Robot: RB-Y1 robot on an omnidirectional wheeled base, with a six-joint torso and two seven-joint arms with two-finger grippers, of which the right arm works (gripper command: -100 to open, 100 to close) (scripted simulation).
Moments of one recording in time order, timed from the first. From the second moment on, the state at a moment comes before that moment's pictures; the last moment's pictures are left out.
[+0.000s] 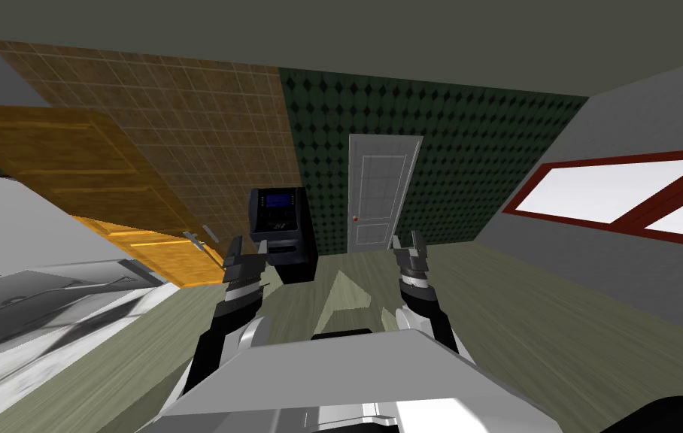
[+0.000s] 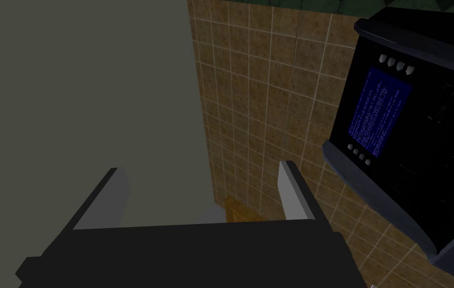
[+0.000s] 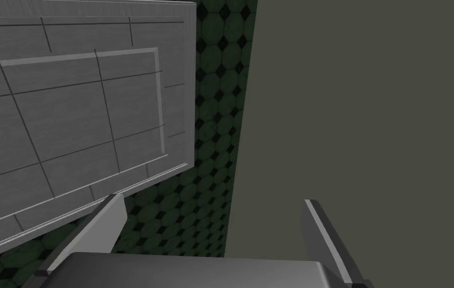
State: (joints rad) arm 0.53 -0.01 0.05 -2.20 -0.09 -0.64 0.03
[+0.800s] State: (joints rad) arm 0.48 -0.05 0.02 -2.04 0.00 -0.68 0.17
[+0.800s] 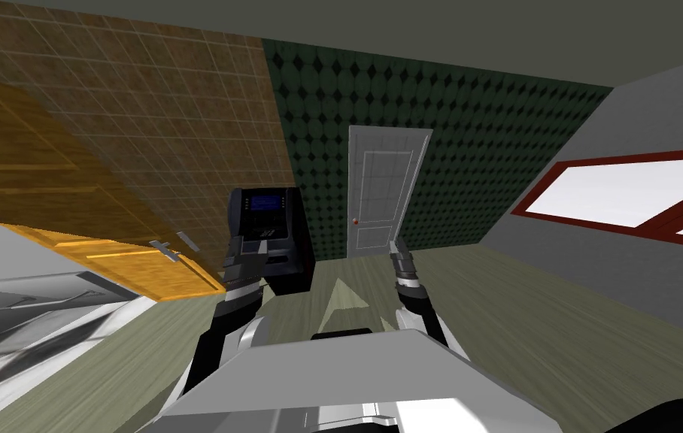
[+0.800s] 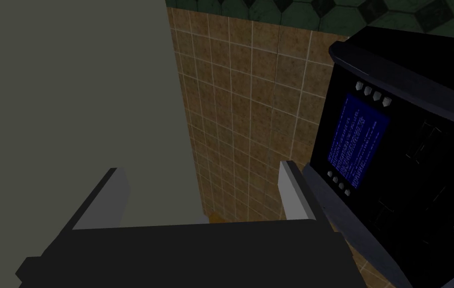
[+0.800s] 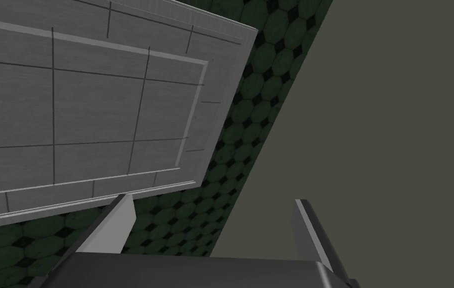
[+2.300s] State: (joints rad) arm 0.39 -0.09 -0.05 -1.75 0.16 -0.72 0.42
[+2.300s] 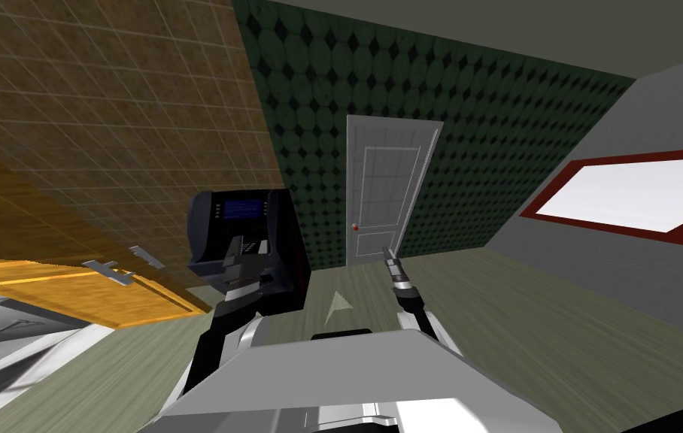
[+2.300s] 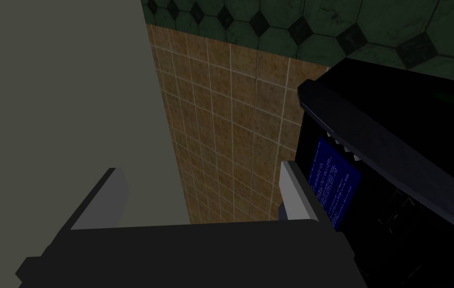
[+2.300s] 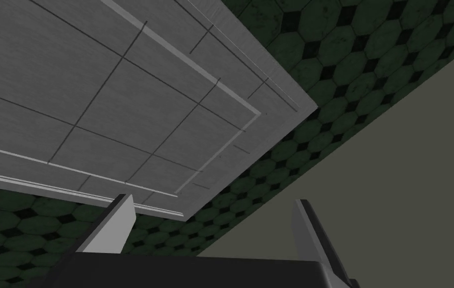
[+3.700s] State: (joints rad) arm 0.31 -0.09 -0.11 -1.50 0.30 -0.75 0.65
